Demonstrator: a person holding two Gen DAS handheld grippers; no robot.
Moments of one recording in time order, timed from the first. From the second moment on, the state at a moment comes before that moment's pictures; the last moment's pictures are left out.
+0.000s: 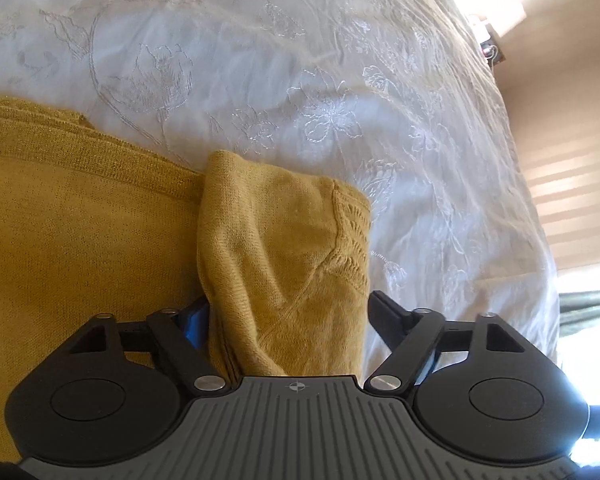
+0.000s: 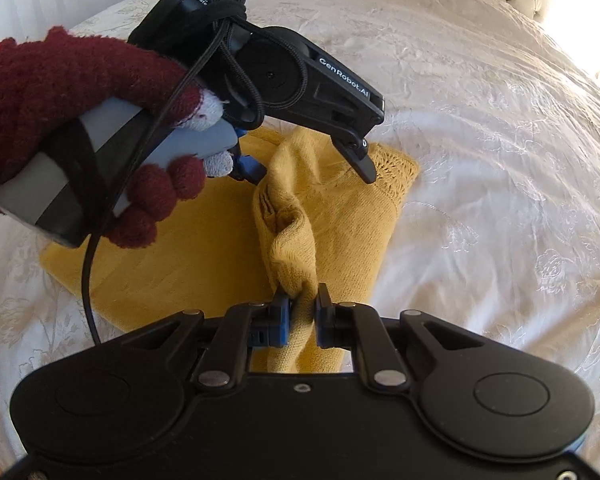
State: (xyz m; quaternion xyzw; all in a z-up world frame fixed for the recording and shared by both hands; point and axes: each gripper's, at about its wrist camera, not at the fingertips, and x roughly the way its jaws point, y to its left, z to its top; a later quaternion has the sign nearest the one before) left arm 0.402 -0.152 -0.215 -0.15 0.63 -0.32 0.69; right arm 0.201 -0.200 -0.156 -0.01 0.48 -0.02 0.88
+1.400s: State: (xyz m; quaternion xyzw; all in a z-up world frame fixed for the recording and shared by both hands) left arm 0.454 -0.003 -0.184 0.10 0.51 -0.30 0.80; right arm 0.219 -0.045 -0.147 0.06 0.50 0.10 0.86
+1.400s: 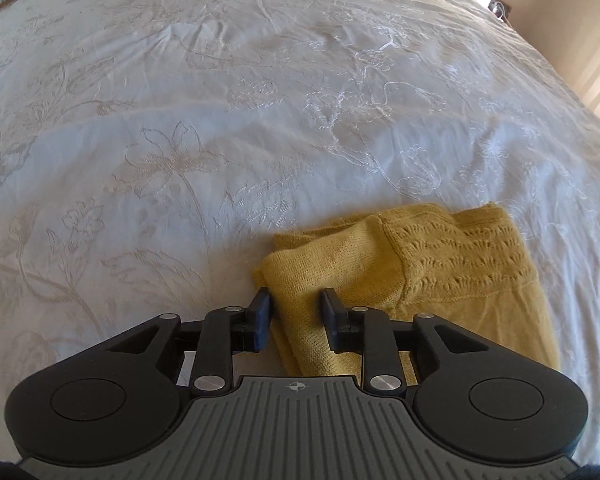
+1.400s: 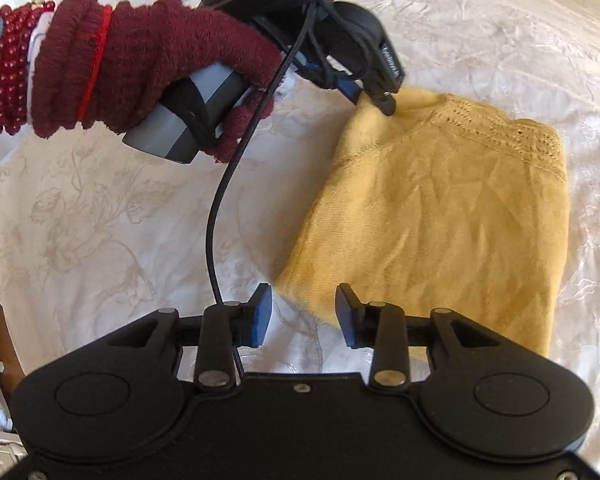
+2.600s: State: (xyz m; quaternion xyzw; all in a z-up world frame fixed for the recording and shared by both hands) left arm 0.378 0.048 -0.183 -0.06 0.56 -0.28 0.78; right arm 0.381 -0.196 -0.192 0.12 0.50 0.01 0.86
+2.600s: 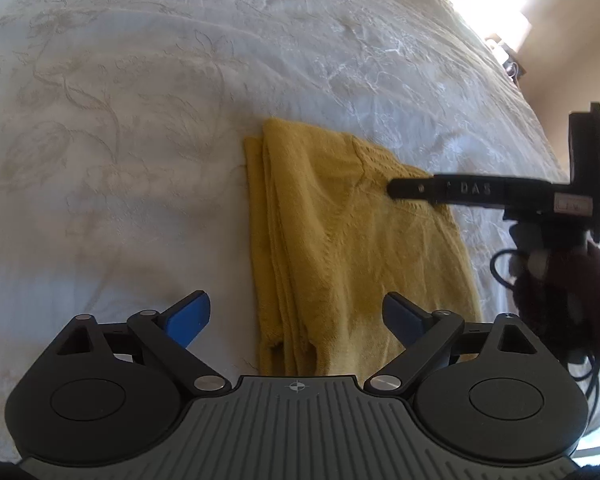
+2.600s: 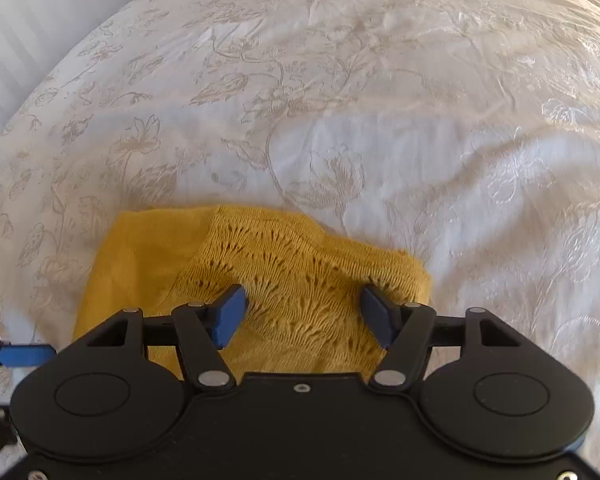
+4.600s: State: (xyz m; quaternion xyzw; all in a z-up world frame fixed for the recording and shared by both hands) left arm 0.174 -0.010 -0.067 -0.08 0.45 -0.38 0.81; right arm 0.110 -0.220 -0.062 0.28 0.39 0.10 0.87
